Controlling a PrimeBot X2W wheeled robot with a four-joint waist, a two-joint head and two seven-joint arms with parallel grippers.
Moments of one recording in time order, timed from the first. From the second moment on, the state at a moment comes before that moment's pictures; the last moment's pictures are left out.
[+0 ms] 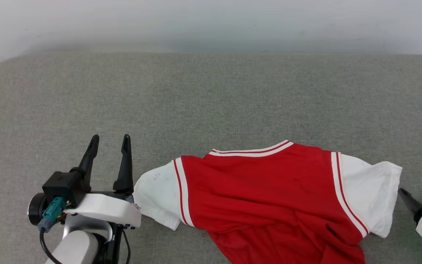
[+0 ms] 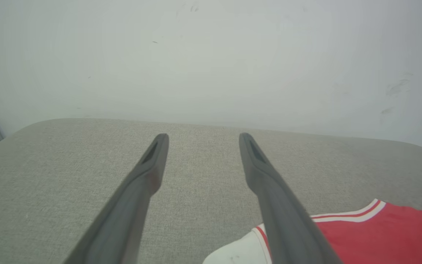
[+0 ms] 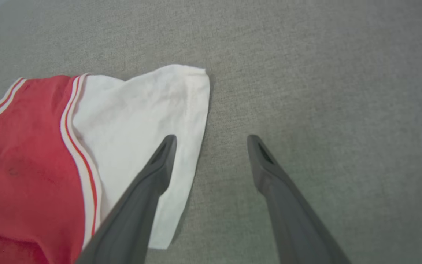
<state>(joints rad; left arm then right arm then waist) -0.19 0.40 -0.39 0.01 -0.57 0.27 -0.26 -0.13 -0.25 -0.29 0.22 0.45 0.13 0.60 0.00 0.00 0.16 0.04</state>
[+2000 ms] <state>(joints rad) -0.36 0.60 -0.55 0.11 -0.83 0.07 0.72 -0.29 -0.21 -0.17 0.18 0.45 0.13 0.70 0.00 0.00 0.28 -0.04</state>
